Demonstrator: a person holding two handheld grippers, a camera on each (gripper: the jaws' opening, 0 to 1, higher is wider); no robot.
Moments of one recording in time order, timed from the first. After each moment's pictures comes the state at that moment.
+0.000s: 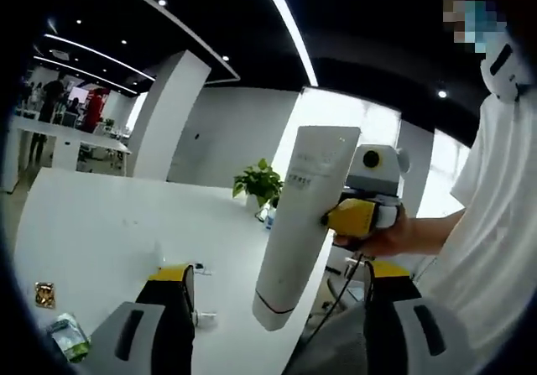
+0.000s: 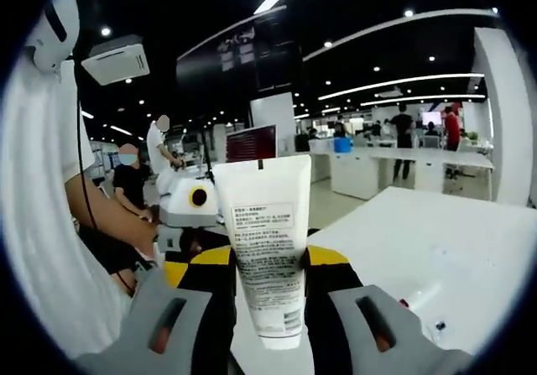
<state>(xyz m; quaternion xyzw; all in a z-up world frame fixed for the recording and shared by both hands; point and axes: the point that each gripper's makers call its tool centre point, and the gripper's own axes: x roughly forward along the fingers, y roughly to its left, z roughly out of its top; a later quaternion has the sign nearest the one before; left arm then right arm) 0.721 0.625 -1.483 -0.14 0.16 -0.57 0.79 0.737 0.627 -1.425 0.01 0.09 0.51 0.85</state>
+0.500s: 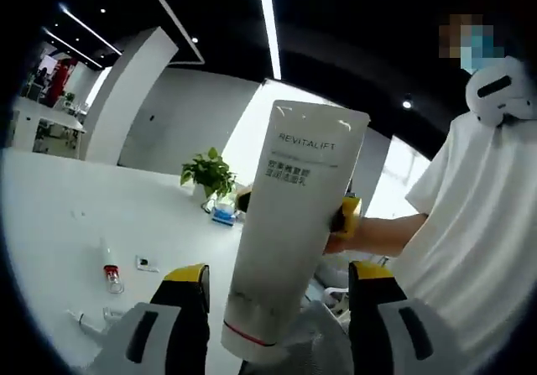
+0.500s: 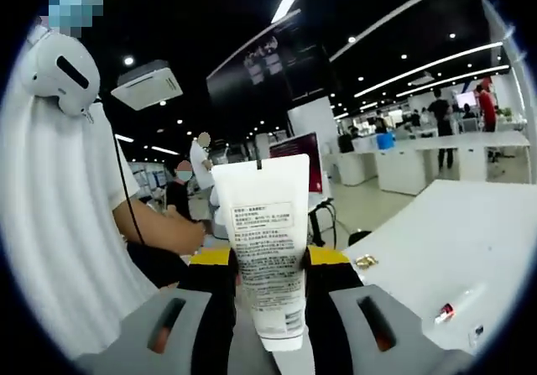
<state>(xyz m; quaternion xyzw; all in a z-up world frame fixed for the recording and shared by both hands) 0.682 0.603 -1.462 -0.15 0.18 -0.68 0.69 0.704 0.644 -1.402 0.09 0.10 0.63 0.77</state>
